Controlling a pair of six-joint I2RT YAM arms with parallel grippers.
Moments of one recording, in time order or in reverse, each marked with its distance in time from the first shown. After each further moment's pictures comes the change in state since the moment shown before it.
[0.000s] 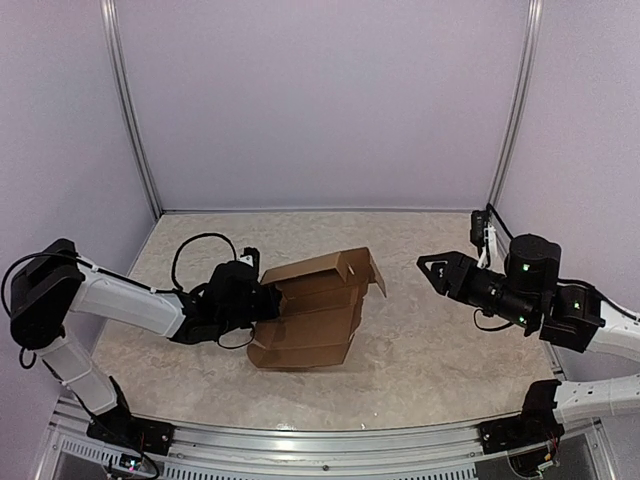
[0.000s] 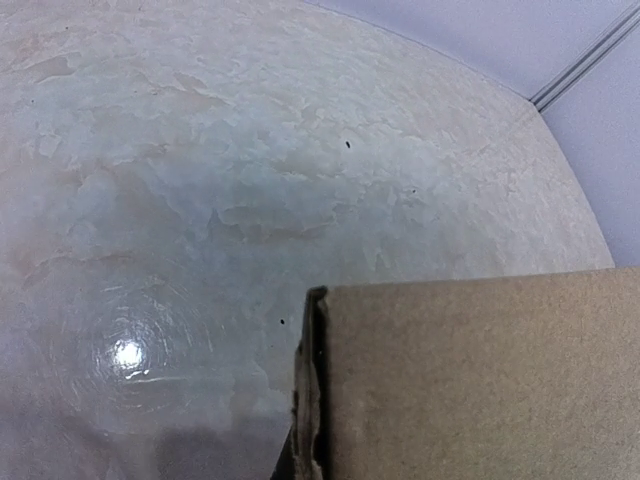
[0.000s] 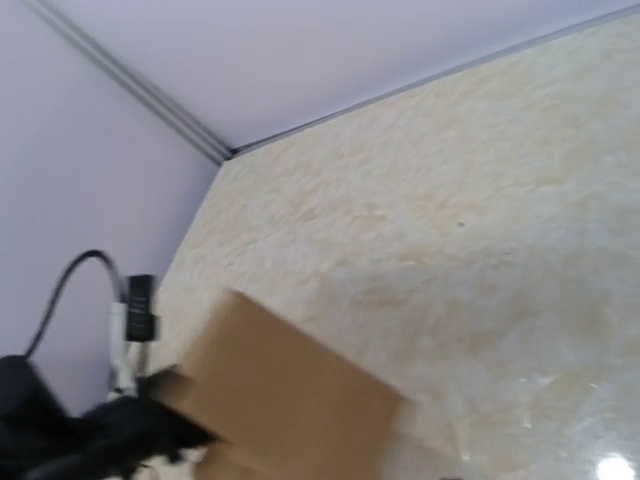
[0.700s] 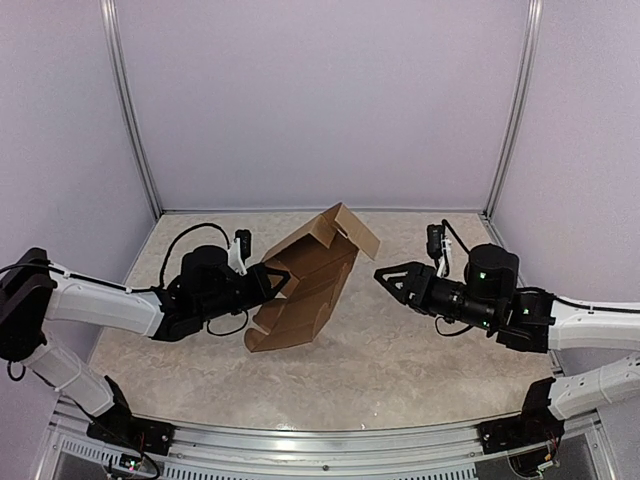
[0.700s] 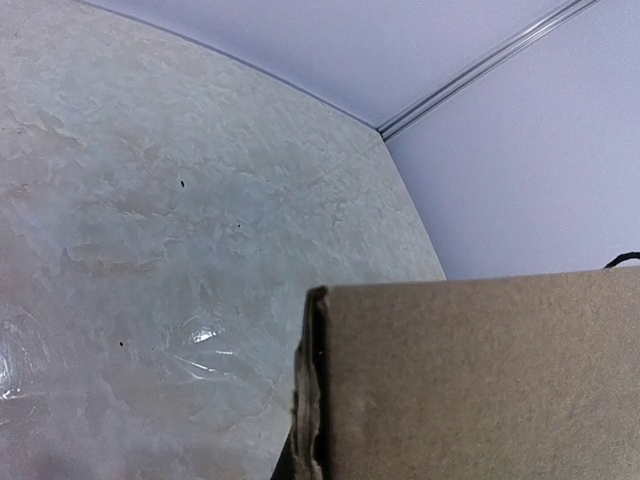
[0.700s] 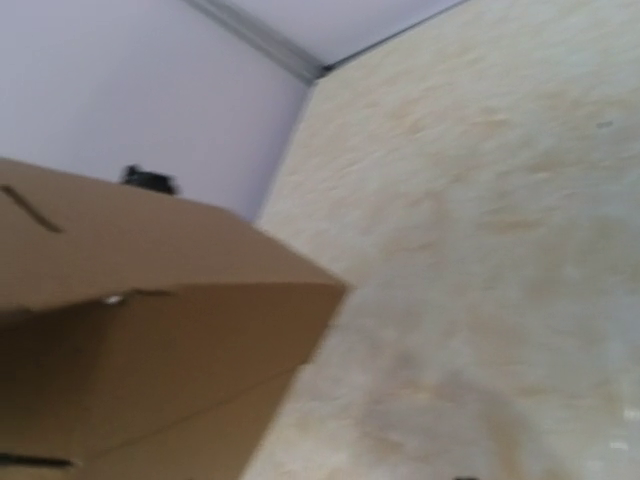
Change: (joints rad) left arm 0.069 -0.156 -0.070 0.206 0.305 -0.118; right arm 0.000 0.243 -0.090 0.364 -0.200 0.125
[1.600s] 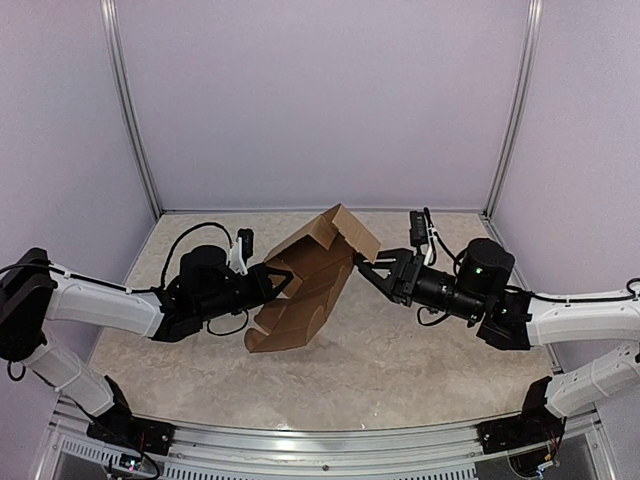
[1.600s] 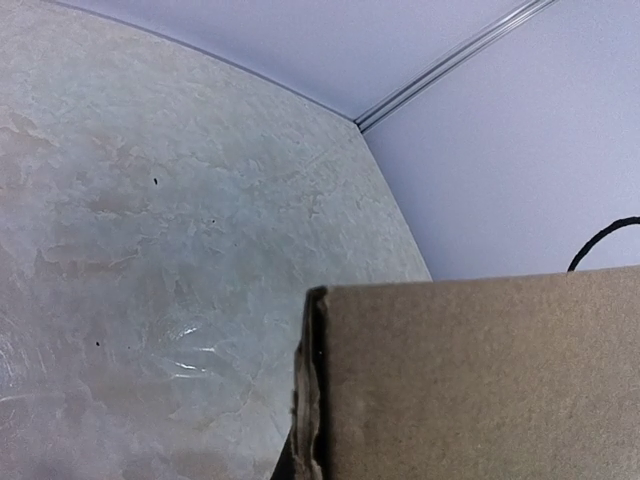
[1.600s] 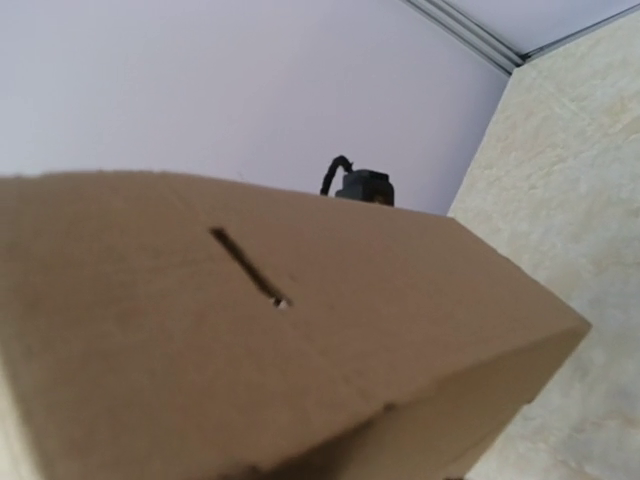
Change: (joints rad) left arm -0.002 0.000 -0.007 0.034 0.055 0.013; right arm 0.000 0.155 0.016 0.393 -0.219 0.098
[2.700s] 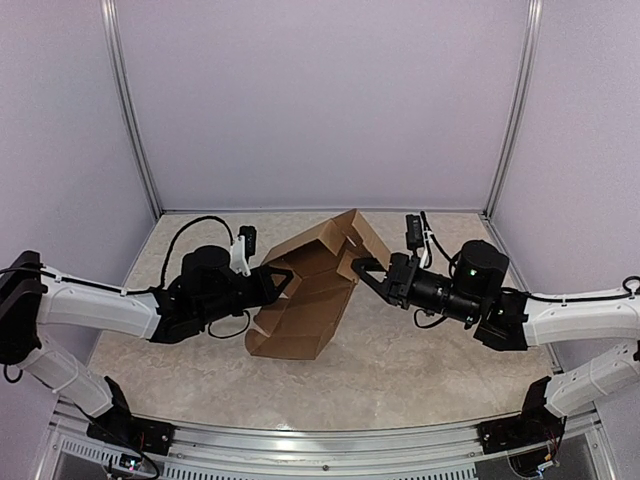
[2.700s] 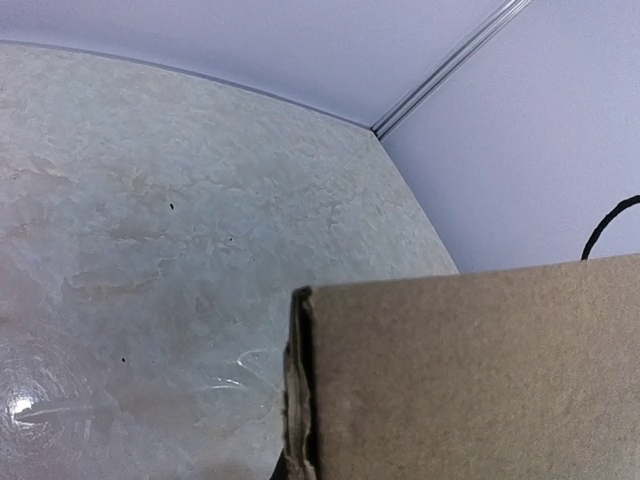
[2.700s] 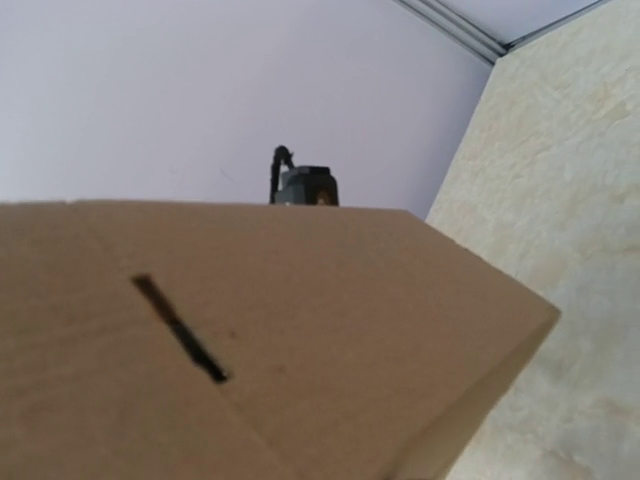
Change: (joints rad) left arm -0.058 -0.035 0.023 -0.071 -0.119 0.117; right arm 0.018 0.031 0.006 0.001 0.024 0.016
